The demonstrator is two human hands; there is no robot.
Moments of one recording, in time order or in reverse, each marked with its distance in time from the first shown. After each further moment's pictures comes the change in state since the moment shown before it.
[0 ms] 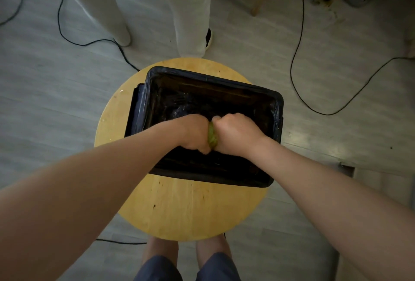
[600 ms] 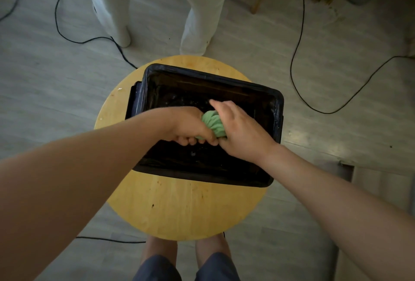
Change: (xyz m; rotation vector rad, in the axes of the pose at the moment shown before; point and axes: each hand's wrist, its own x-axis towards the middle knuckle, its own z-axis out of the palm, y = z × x) left_hand 0.000 -0.015 -0.011 -0.693 -0.154 -0.096; right_hand -0.022 0.014 0.011 0.332 0.186 -0.045
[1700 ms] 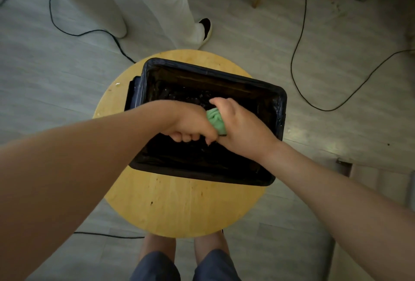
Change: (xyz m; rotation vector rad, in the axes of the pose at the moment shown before) left_hand -0.001 0.005 -0.007 0.144 -0.090 -0.071; right_hand 0.004 -0.009 -0.005 -0.032 0.031 0.002
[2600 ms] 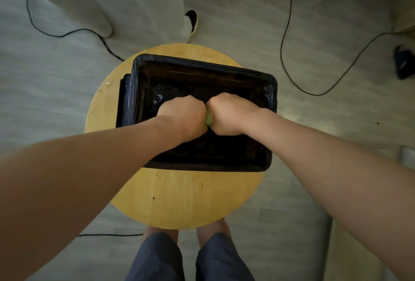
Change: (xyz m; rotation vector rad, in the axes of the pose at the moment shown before) left_hand 0.005 0.002 0.030 0.727 0.607 0.070; right_hand 0.035 -0.021 -0.028 -0.133 -0.470 0.264
